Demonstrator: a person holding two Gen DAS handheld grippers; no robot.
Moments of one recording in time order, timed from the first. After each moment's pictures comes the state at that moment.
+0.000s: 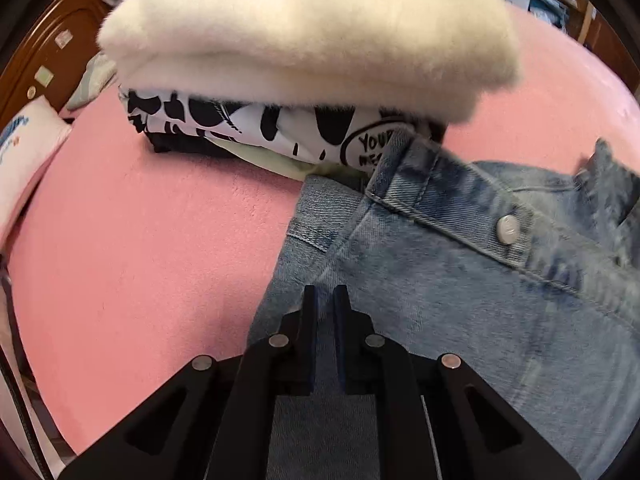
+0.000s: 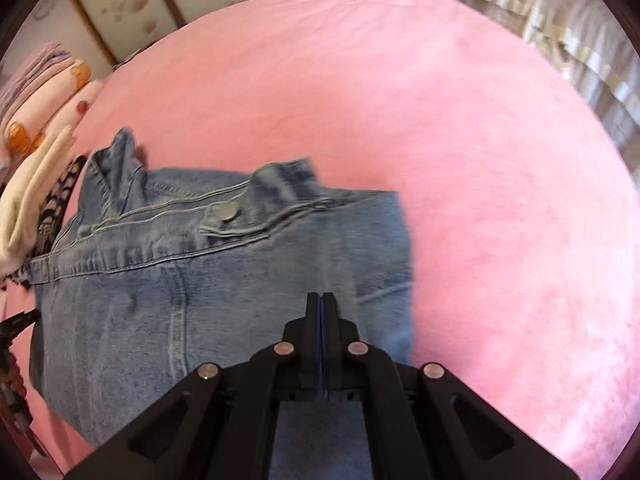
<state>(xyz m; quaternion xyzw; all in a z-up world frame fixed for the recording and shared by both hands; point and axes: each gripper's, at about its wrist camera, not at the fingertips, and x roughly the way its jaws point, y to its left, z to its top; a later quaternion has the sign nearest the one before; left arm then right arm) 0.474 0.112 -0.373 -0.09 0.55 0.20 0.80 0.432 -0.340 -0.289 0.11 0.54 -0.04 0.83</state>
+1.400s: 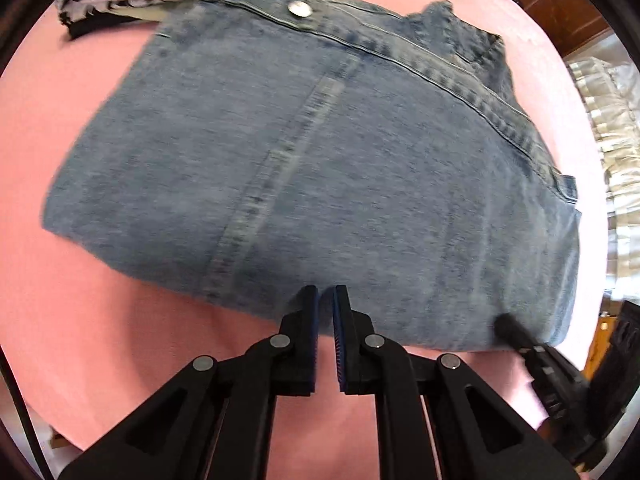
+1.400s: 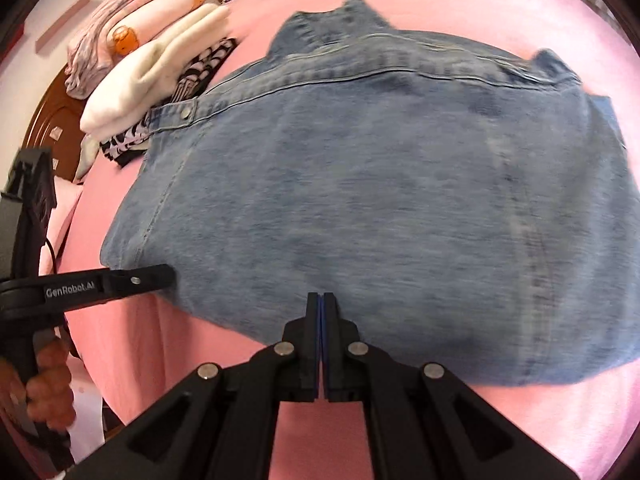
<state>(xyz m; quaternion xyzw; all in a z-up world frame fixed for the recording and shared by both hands) 0.362 0.000 -0.375 -0.17 0.65 0.03 0.74 0.341 -0.164 -0.298 0.12 0.59 0.17 0.78</state>
